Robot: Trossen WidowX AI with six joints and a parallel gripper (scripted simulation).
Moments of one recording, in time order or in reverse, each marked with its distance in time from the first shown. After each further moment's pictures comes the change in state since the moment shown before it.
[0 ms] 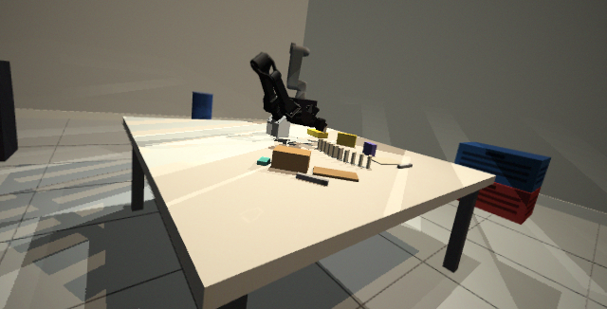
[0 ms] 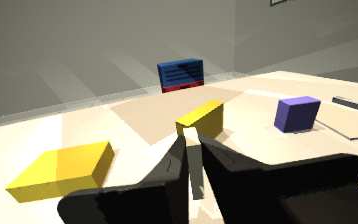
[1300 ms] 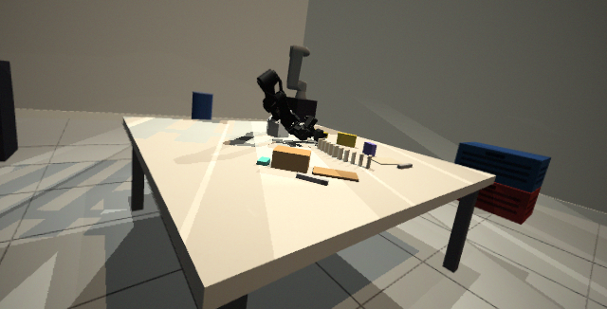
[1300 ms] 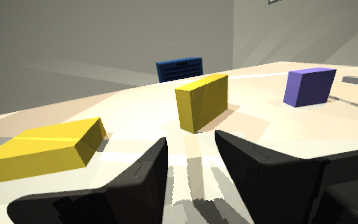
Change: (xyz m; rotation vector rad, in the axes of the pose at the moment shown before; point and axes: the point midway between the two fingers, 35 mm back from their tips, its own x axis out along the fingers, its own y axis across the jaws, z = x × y) arm 0.011 0.009 -0.055 0.007 -0.016 -0.007
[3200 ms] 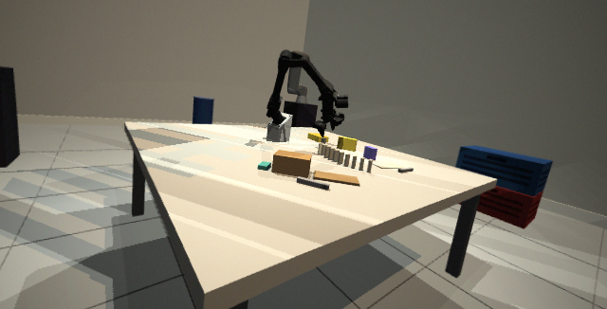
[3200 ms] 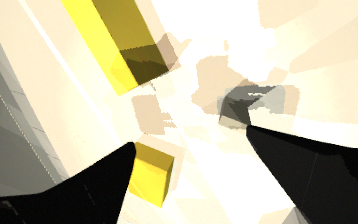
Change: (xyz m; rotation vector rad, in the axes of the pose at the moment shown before) arm 0.039 0.000 0.062 1.212 1.104 -0.498
